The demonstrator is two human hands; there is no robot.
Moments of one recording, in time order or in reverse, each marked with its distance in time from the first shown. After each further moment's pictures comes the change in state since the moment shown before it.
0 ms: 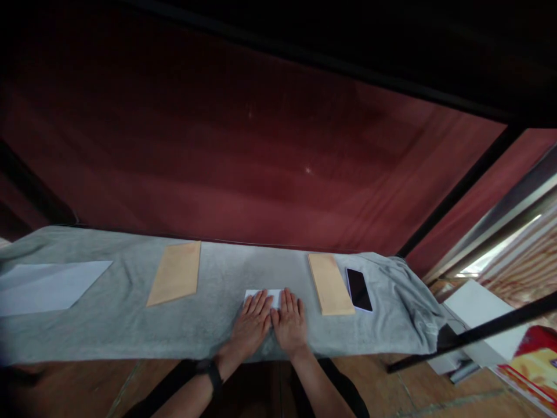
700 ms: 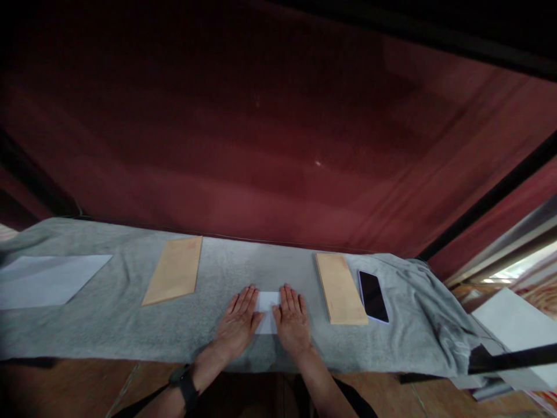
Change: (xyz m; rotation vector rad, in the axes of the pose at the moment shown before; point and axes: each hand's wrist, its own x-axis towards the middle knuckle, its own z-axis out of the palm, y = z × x) left_hand 0.000 -0.033 -0.010 0.023 -0.044 -0.153; right_hand 0.021 0.010 0.010 0.078 0.025 -0.126
